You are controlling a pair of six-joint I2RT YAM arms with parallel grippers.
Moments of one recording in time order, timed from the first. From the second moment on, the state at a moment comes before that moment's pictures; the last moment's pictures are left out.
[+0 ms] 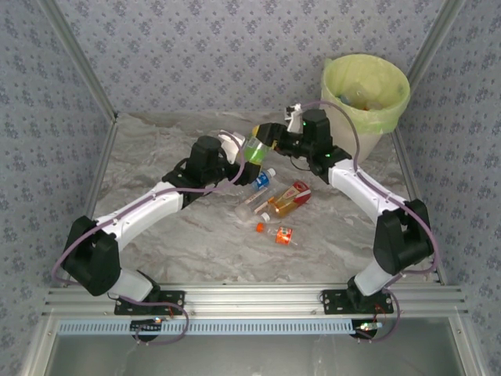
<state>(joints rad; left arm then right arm) -0.65 1.45 1.08 -0.06 0.15 -0.11 0.41 1.58 1.24 0.04 -0.53 0.82</state>
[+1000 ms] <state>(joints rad) -0.56 1.06 0.86 -0.14 -0.06 -0.31 0.11 1.42 1.56 -0.23 -0.34 0.45</state>
